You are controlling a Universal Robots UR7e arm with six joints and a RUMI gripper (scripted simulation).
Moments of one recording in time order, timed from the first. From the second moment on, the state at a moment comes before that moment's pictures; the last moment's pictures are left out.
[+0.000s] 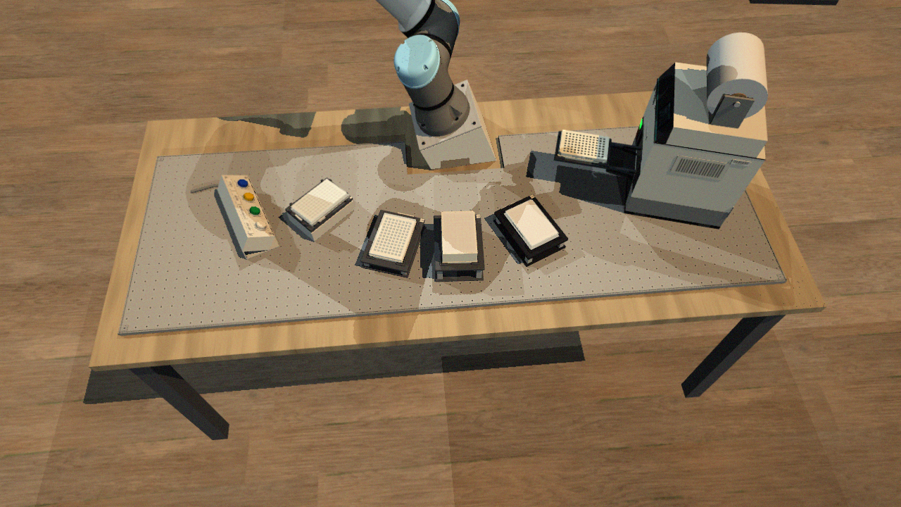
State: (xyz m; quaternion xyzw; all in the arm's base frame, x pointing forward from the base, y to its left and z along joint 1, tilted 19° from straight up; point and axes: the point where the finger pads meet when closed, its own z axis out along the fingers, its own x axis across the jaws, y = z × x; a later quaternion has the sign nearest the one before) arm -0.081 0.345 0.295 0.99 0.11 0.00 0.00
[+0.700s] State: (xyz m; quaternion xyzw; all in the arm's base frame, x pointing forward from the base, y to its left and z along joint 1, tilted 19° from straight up) arm 0.002 0.355 0.294 1.00 0.00 0.00 0.00
